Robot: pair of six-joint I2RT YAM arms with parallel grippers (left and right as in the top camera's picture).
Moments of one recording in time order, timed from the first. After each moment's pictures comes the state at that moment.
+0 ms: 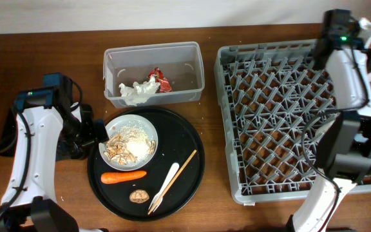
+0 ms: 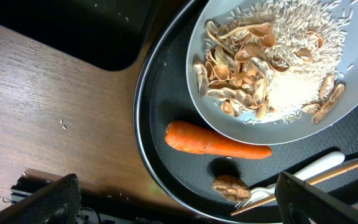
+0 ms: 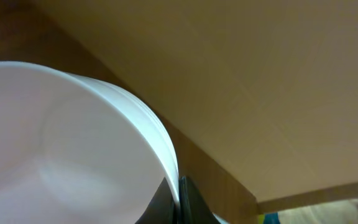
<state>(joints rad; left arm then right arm) 0.15 1.59 1.38 -1.41 0.00 -0.23 -0.19 2.14 1.89 -0.83 1.20 0.26</state>
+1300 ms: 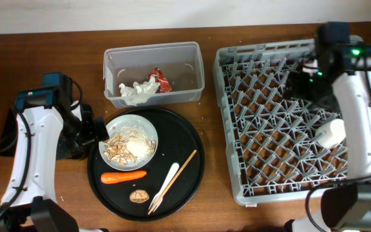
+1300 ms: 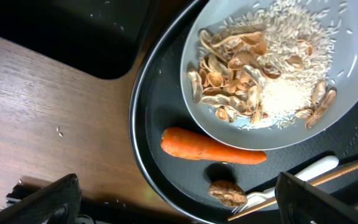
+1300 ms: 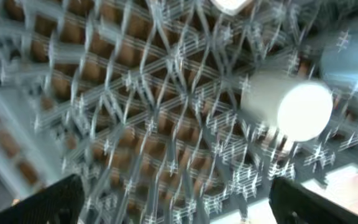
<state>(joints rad) 0.14 1.59 1.38 -1.38 0.01 -0.23 -0.09 1.70 1.77 -1.46 0.08 0.26</state>
